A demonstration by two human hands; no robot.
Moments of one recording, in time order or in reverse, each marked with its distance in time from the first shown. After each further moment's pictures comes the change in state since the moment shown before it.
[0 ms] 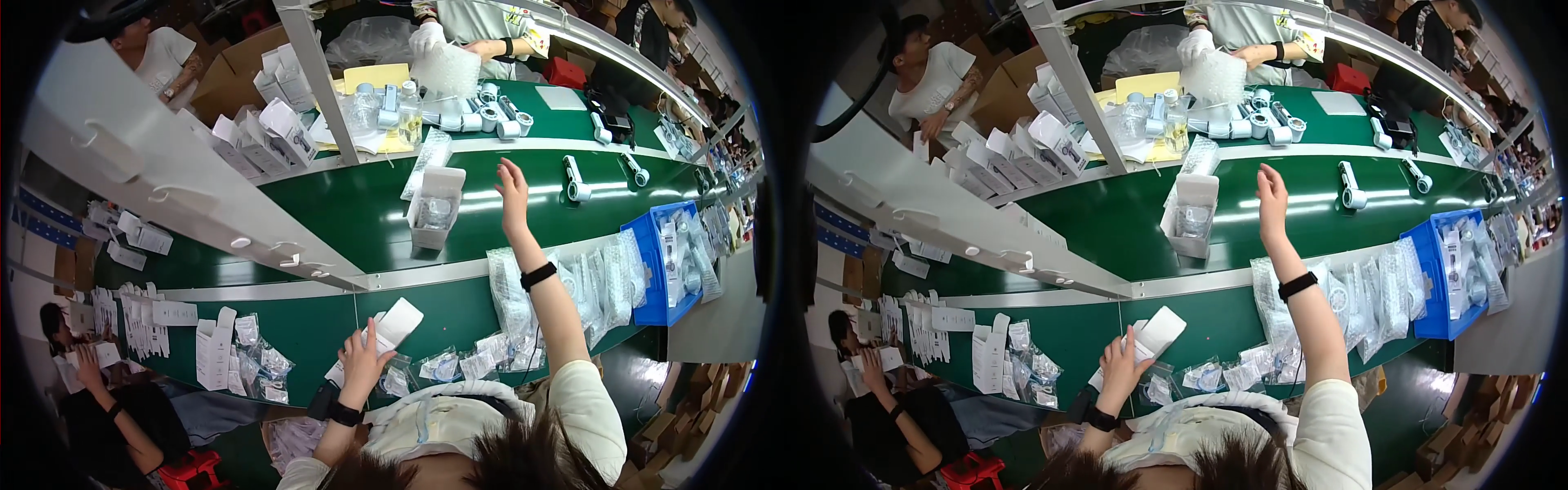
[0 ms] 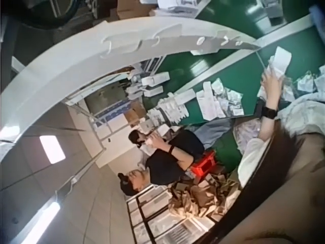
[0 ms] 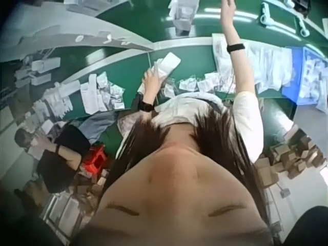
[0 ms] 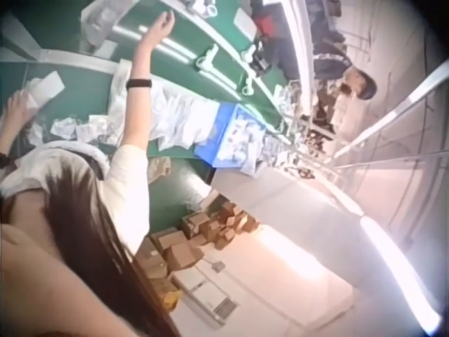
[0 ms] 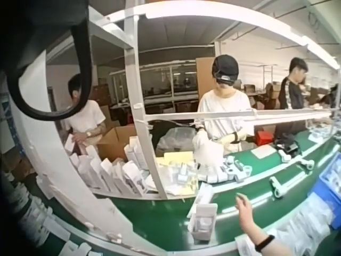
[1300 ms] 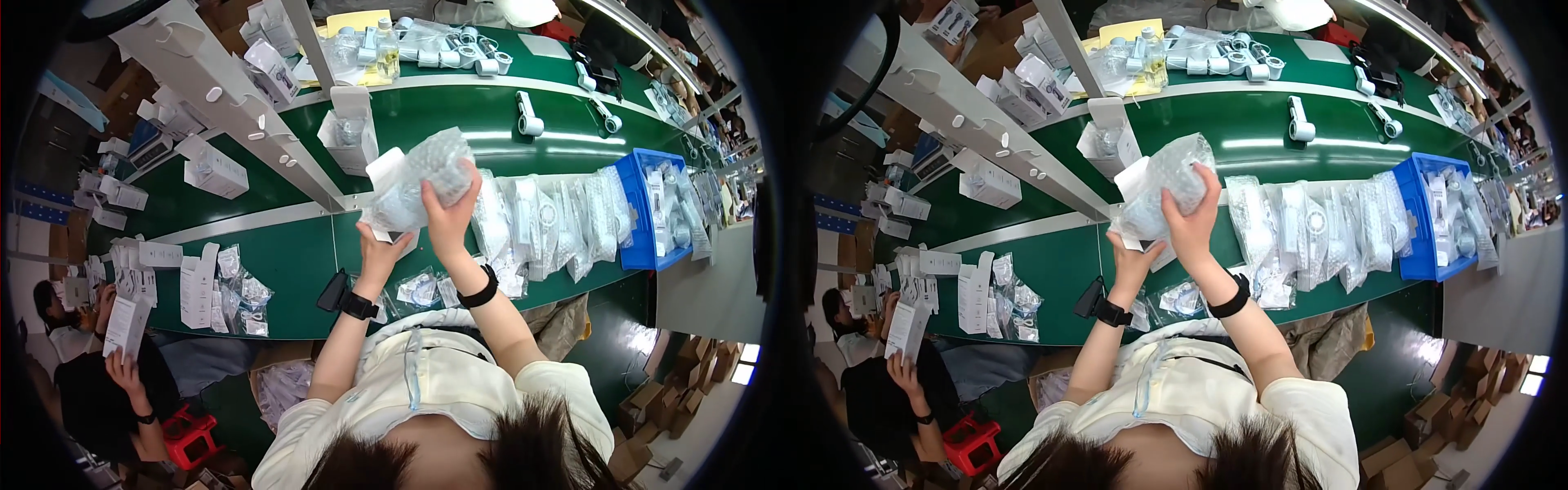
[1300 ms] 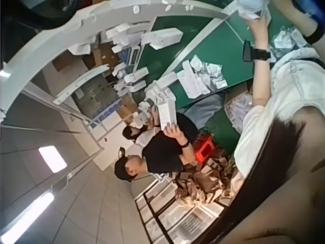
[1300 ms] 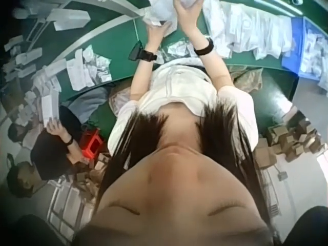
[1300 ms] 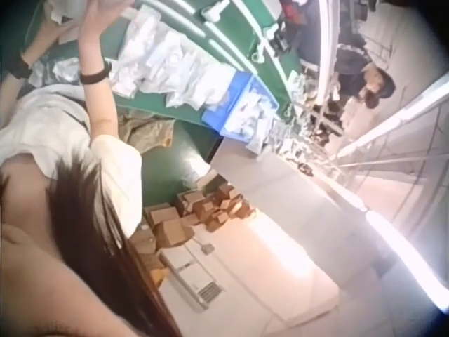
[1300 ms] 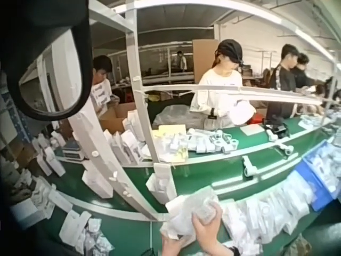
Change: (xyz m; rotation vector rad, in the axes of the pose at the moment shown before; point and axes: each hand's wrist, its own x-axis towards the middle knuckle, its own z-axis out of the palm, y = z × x) left_hand 0.039 0.086 0.018 -0.860 0.237 0.009; right_hand -0.206 -0.080 0.050 -0.093 0.238 -0.396
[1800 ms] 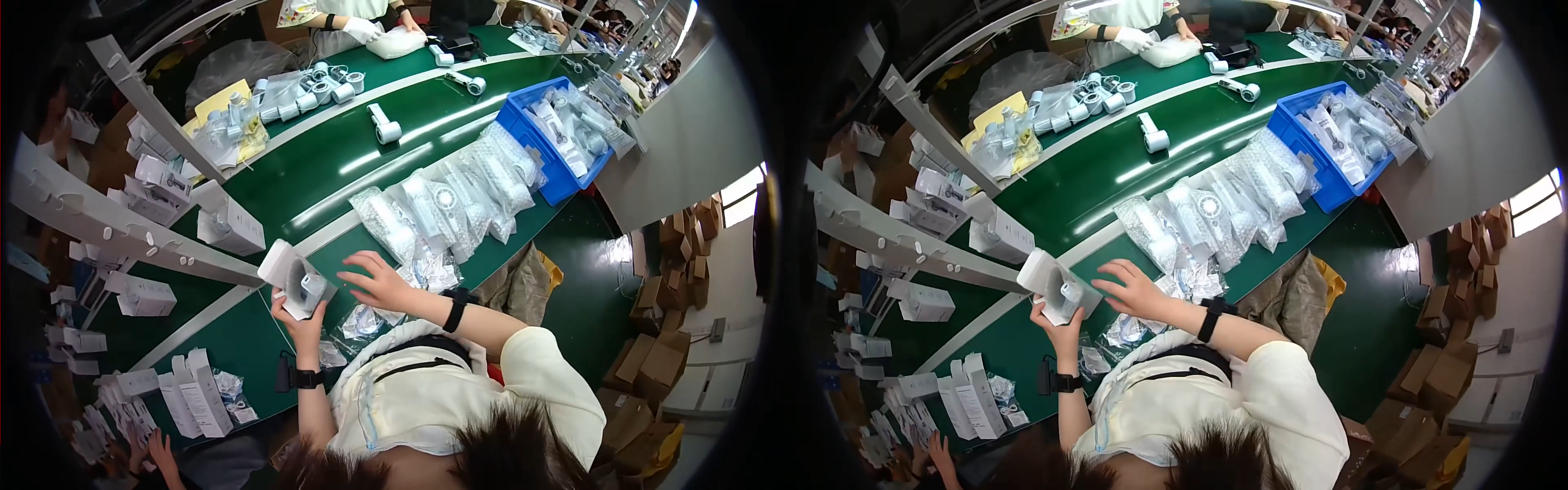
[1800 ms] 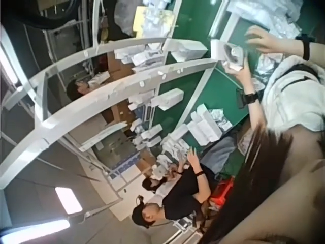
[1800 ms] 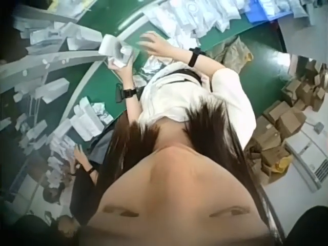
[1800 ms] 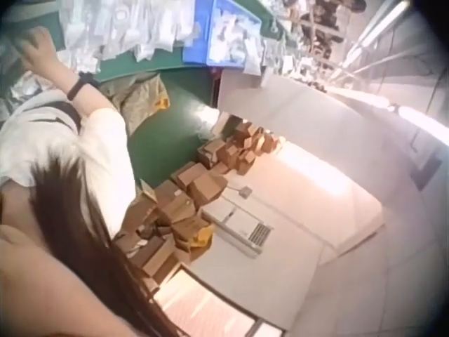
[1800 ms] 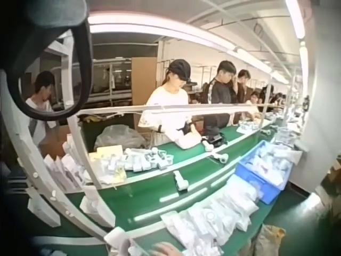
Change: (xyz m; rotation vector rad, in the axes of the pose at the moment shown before) left_hand -0.023 -0.027 -0.016 -0.142 0.053 0.338; right_hand -0.065 0.035 -0.088 -0.401 -0.614 -0.347
